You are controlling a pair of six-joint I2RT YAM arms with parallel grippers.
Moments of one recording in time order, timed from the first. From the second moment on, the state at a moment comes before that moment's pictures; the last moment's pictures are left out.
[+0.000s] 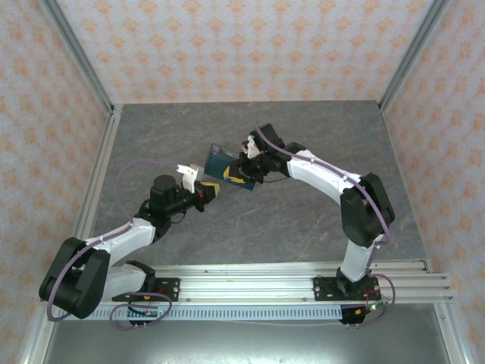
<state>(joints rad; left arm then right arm) -0.33 1.20 0.37 0.48 0.50 -0.31 0.63 1.79 1.39 -0.48 -0.62 0.86</state>
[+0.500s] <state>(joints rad) -0.33 1.23 0.37 0.51 0.53 -0.32 0.63 1.79 1.38 -0.46 -0.62 0.87</state>
